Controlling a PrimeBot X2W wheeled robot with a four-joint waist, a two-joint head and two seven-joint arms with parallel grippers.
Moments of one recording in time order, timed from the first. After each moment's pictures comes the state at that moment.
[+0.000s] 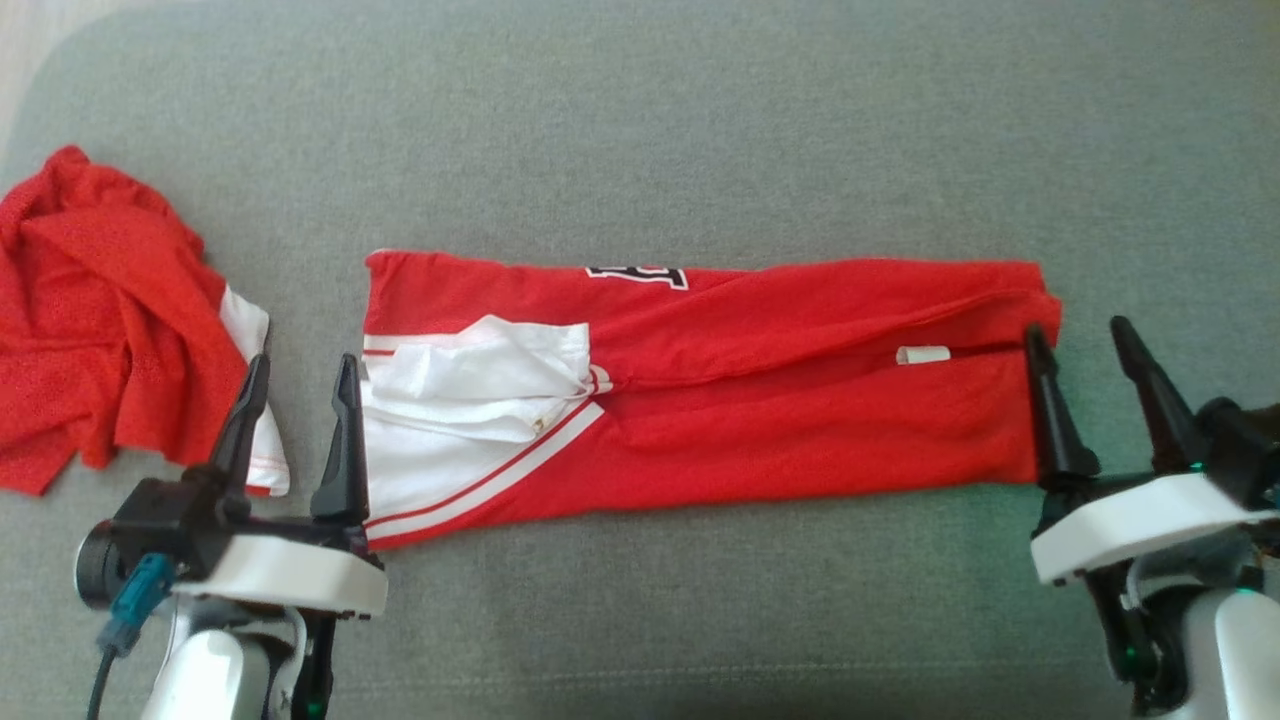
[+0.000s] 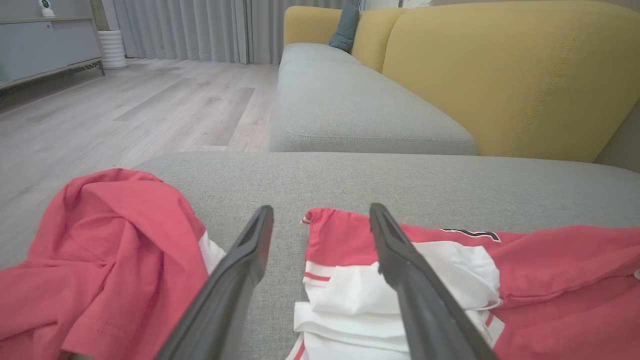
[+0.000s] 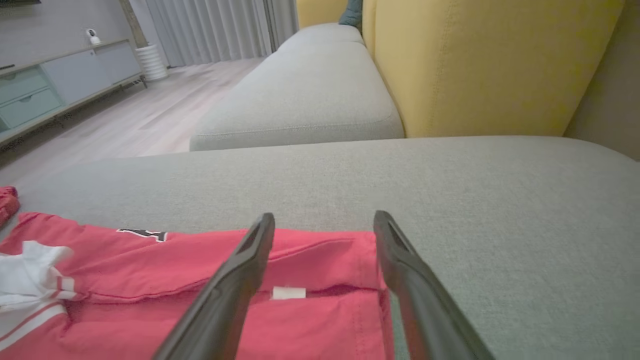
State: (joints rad) left arm -0.03 0.20 -0.19 0.00 -0.27 0.09 -0.22; right arm -0.01 -0.07 -0.04 -0.11 0.17 0.13 0.13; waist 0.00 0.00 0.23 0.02
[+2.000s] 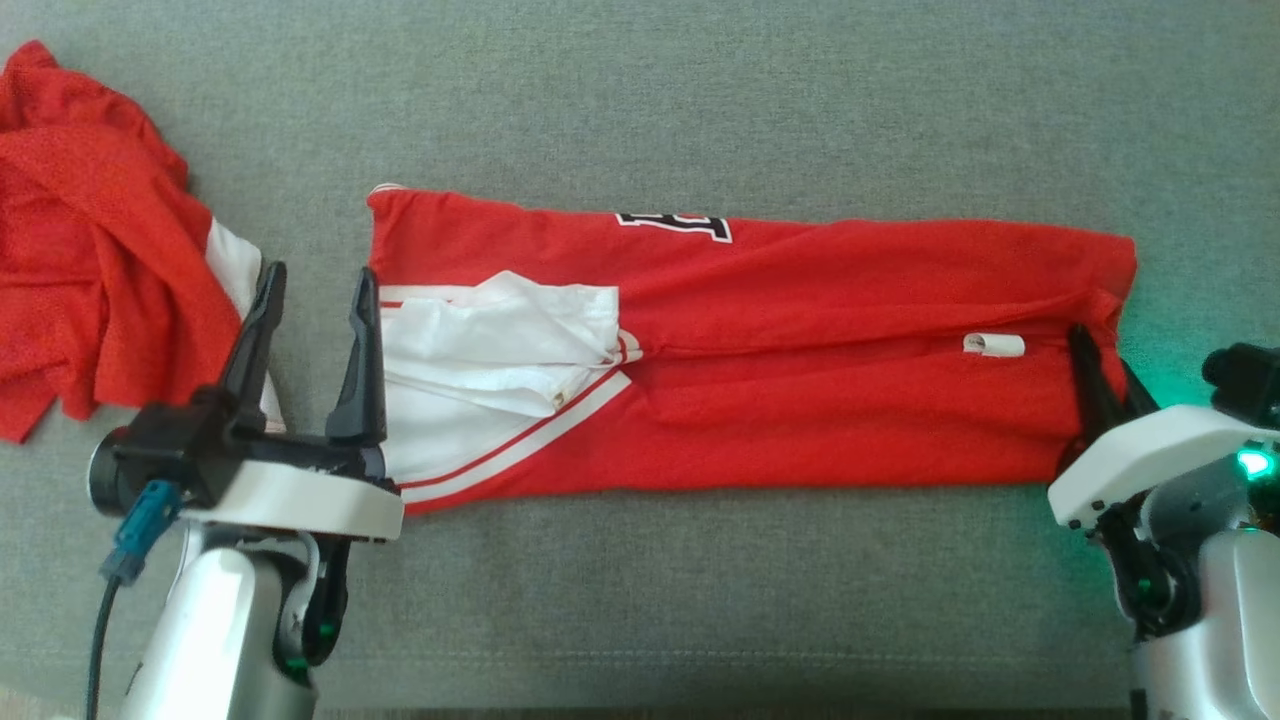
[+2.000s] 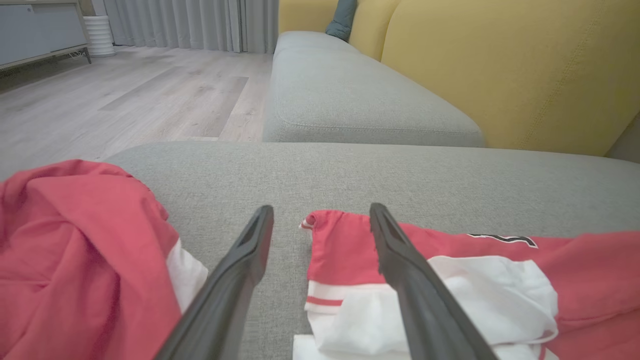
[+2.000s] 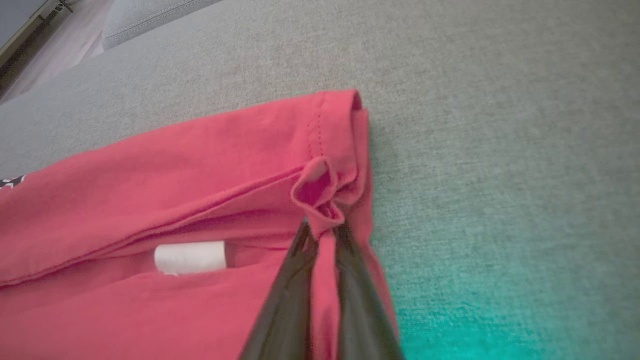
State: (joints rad) left arm -0.17 0.17 -0.20 0.06 -0.26 0.03 -0.25; right arm -0.17 -0.05 -0.15 0.16 0.27 0.13 0.30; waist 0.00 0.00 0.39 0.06
